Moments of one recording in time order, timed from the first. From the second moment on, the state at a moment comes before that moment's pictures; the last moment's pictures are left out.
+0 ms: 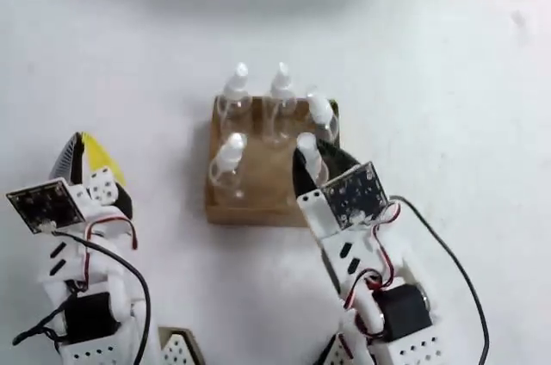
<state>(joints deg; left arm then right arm) -19.0 -104.3 85.7 35.6 7.4 -23.7 -91.9 74.6 39.6 14.6</state>
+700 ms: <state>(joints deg) -19.0 -104.3 85.7 35.6 7.4 -19.7 -93.2 56.9 43.8 12.3</state>
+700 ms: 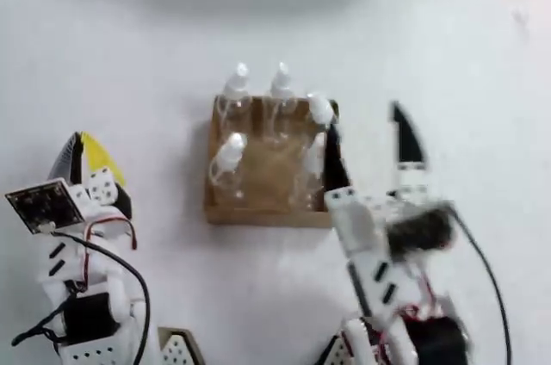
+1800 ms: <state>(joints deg) -4.1 -87.0 25.2 66.2 -16.8 -7.6 -68.1 -22.4 96.0 12.0</state>
